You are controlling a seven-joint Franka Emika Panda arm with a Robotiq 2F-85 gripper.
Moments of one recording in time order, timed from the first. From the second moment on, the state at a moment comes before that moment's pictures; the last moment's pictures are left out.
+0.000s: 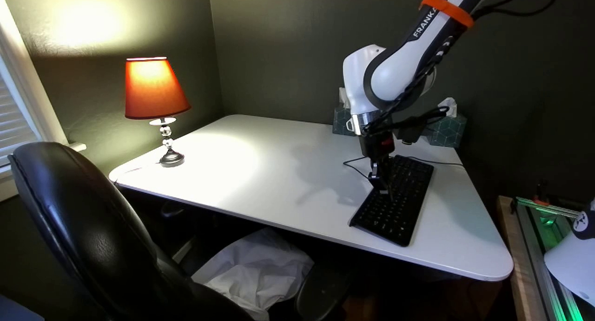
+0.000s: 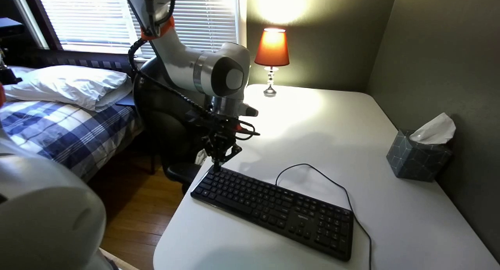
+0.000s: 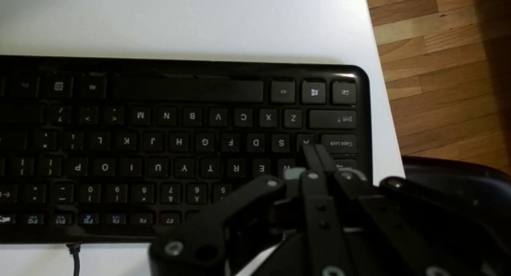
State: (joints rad) arm 0.00 0.15 0.00 -2.50 0.06 2.32 -0.06
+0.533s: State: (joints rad) arm 0.00 0.21 0.00 -2.45 0.06 2.32 -0.05
